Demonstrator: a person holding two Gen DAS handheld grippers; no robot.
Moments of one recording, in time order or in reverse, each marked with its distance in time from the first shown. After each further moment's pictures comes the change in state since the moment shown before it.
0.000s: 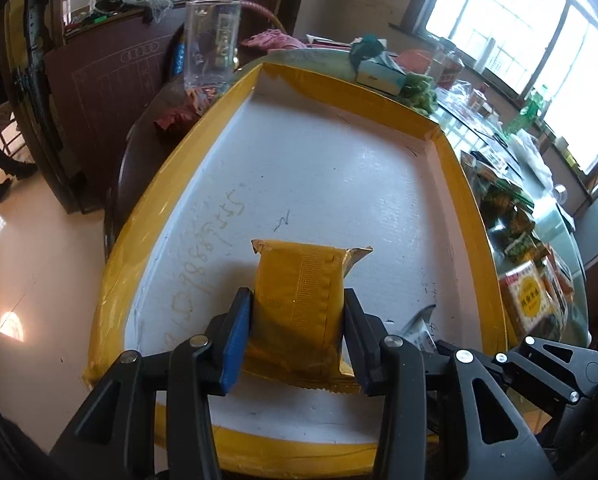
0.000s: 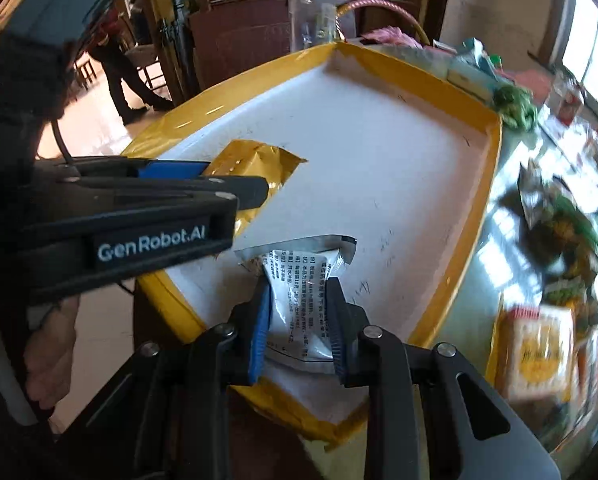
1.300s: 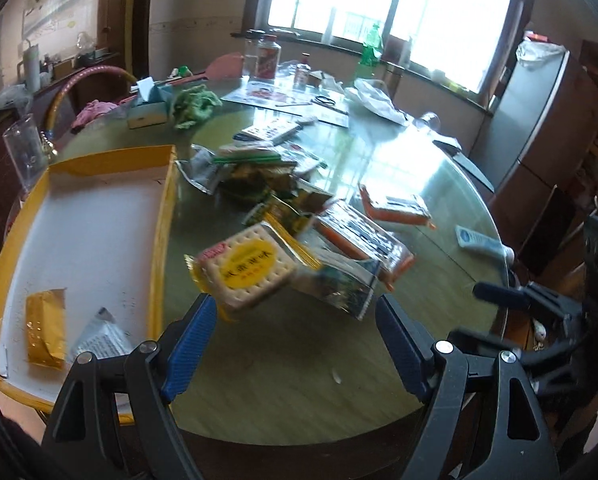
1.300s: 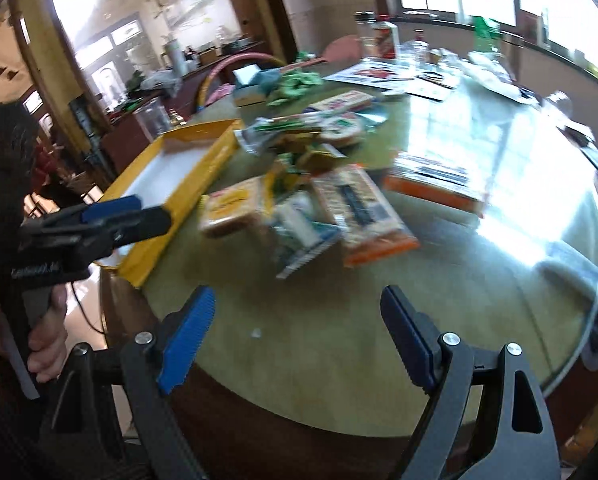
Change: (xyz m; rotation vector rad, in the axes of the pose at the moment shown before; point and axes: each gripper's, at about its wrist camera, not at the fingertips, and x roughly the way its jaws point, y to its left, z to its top) left arm -0.056 -0.222 -0.050 0.371 -0.054 -0.235; right arm -0.176 -0.187 -0.181 0.457 -0.225 -0.095
